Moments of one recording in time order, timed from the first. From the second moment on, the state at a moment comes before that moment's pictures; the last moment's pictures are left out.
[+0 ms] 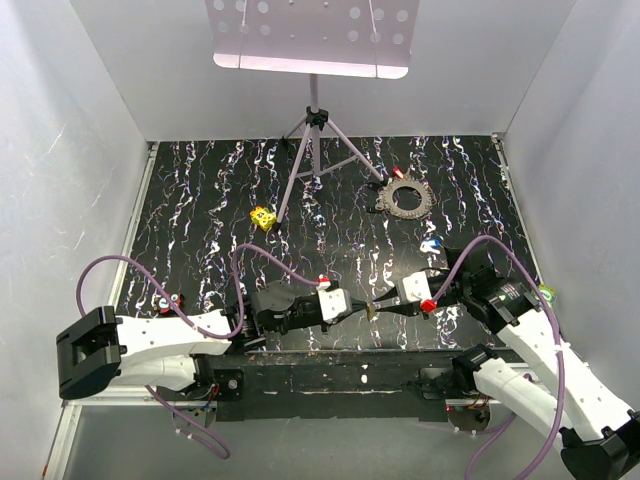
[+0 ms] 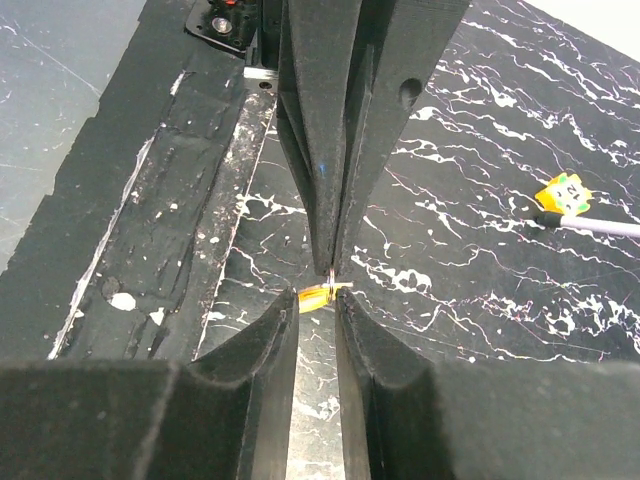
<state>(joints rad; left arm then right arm) -1.22 1.13 0.50 0.59 0.16 0.21 0.55 0.72 0.72 -0.67 -1.06 -0.95</state>
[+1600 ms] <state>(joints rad) -1.22 1.14 0.63 0.30 0.13 0.21 0.61 0.86 0.80 -0.70 -1.01 -0.97</state>
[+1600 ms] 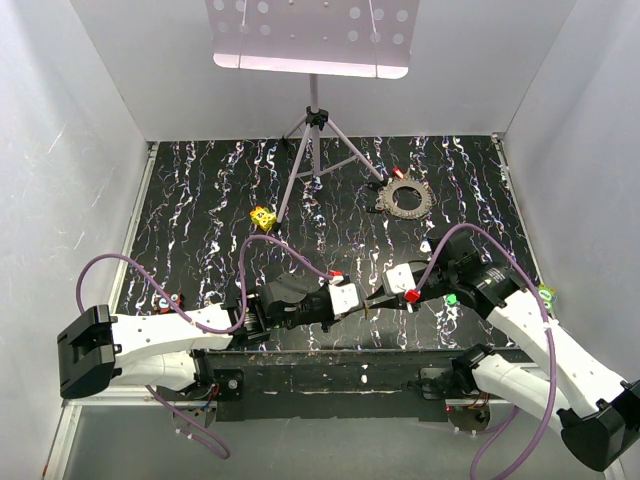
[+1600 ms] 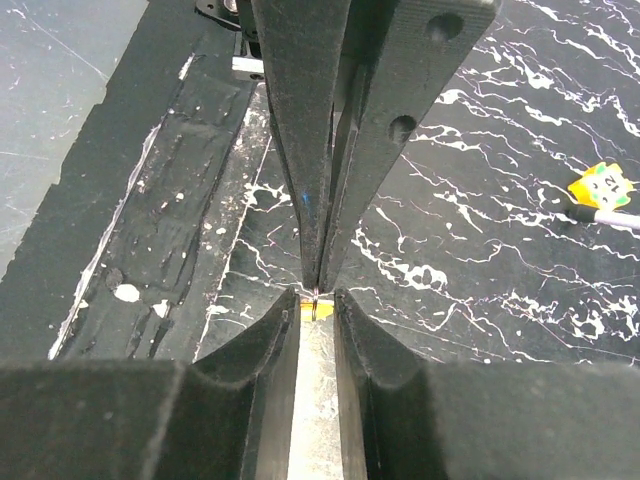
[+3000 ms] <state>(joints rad) -1.22 1.14 0.63 0.30 0.13 0.20 0.65 0.89 0.80 -0.71 -0.95 -0.99</state>
